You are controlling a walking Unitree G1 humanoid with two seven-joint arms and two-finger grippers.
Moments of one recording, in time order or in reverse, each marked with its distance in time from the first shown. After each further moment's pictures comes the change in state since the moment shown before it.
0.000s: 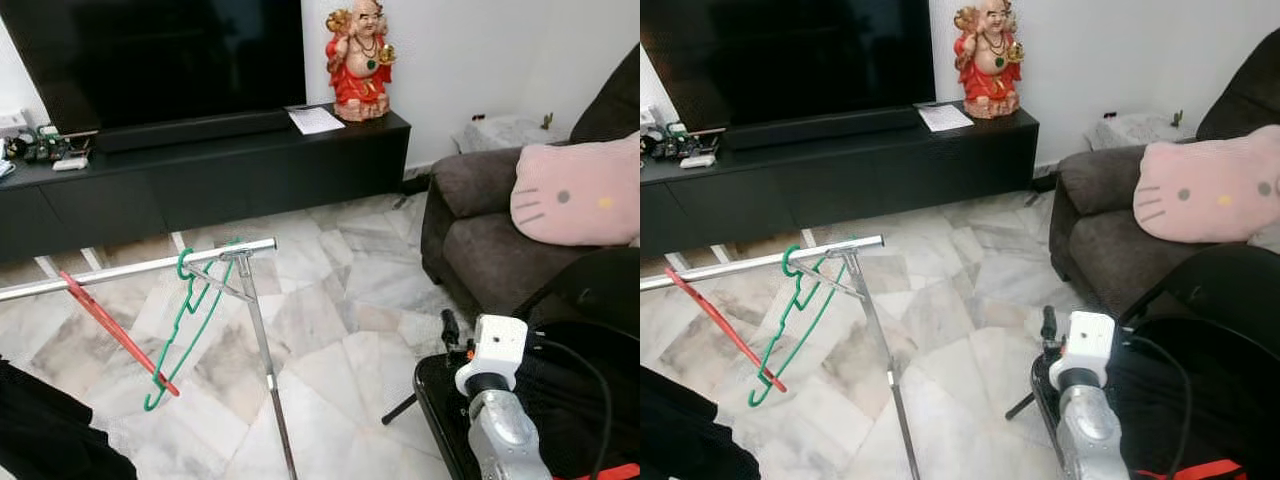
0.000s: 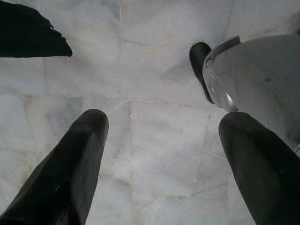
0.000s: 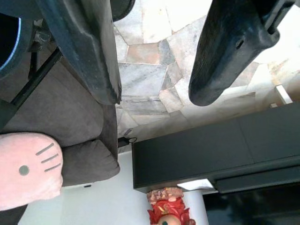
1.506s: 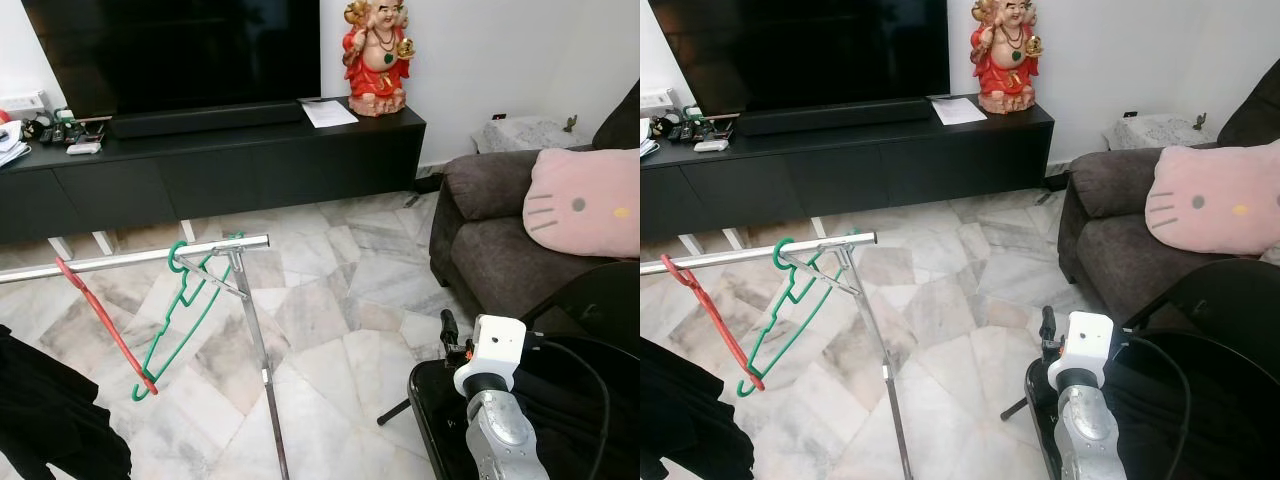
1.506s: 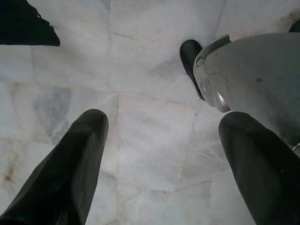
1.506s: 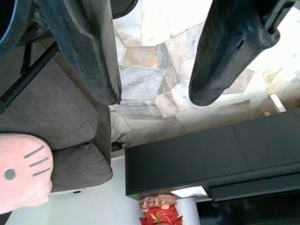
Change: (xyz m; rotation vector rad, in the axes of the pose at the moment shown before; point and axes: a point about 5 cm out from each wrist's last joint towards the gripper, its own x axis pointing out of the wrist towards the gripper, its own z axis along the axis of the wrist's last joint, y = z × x) left arm 0.000 0.000 0.001 0.004 -0.002 0.002; right arm 0.000 -0.003 0.000 0.004 0.000 -0.023
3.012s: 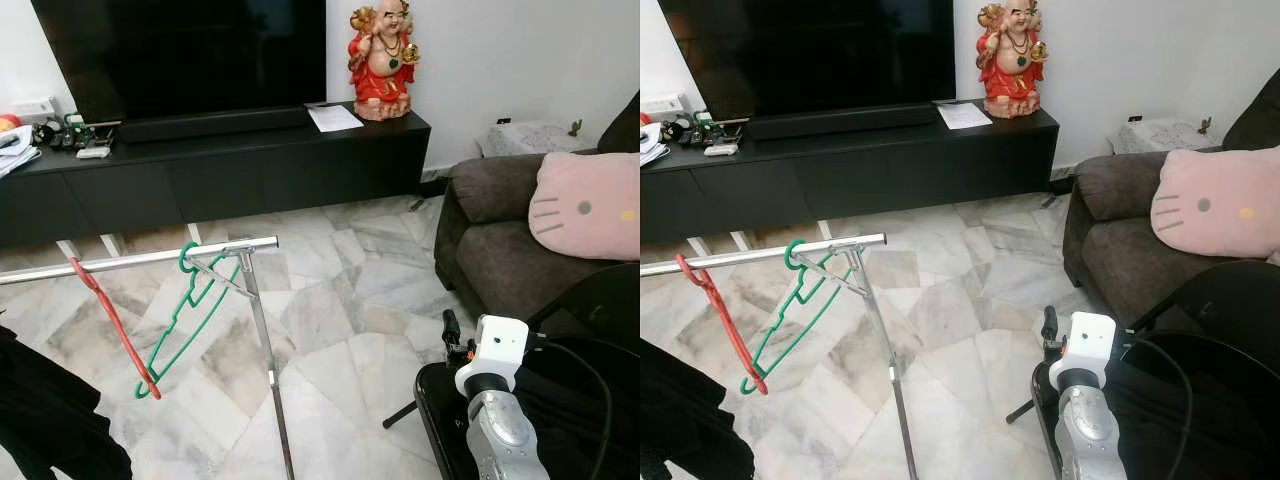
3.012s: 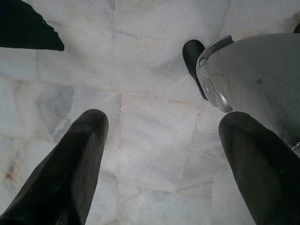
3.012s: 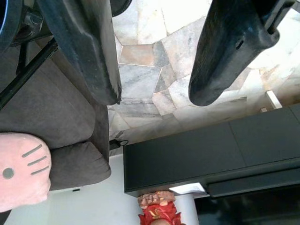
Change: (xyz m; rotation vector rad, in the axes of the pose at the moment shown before) left arm 0.000 0.000 0.000 -0.002 0.000 0.001; right arm 0.000 -0.001 0.000 0.004 -0.001 -0.006
